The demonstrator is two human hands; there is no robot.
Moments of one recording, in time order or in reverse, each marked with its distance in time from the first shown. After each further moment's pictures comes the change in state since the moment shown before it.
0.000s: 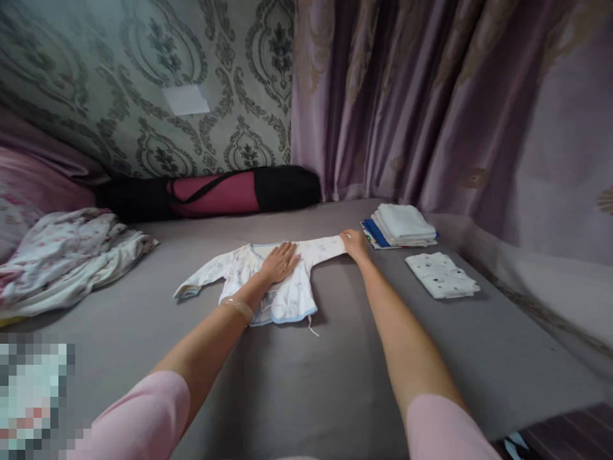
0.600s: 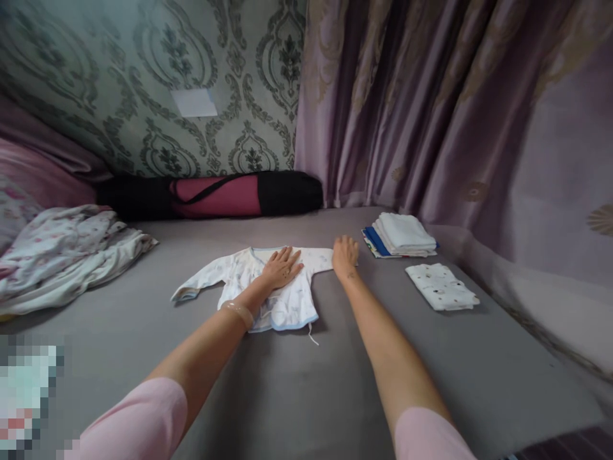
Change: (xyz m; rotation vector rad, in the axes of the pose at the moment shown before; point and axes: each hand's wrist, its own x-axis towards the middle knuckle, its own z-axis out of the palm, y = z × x) left_hand 0.000 0.006 -0.002 -0.011 -0.034 -0.017; right_hand -0.036 -0.037 0.024 -0.701 0.030 -0.226
